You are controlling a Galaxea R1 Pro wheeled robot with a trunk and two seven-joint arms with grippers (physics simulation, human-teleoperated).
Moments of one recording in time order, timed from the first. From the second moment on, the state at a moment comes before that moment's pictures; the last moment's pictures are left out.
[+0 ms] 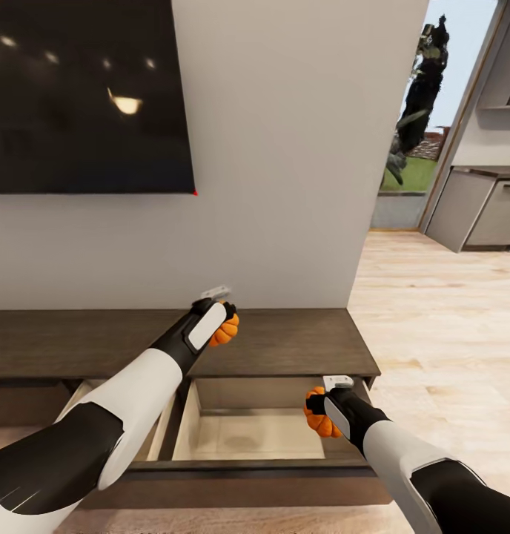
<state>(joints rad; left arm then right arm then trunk) -1.12 -0.17 -0.40 -0.57 0.84 0.40 0.68 -0.87 0.05 0.25 -0.22 -0.26 0.37 -0.18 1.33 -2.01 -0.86</state>
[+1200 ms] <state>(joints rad) -0.94 -0.17 -0.45 -1.28 0.91 0.61 1.05 -0.87 0.05 0.24 -0.22 -0.26 0.37 -0.18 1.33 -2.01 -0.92</state>
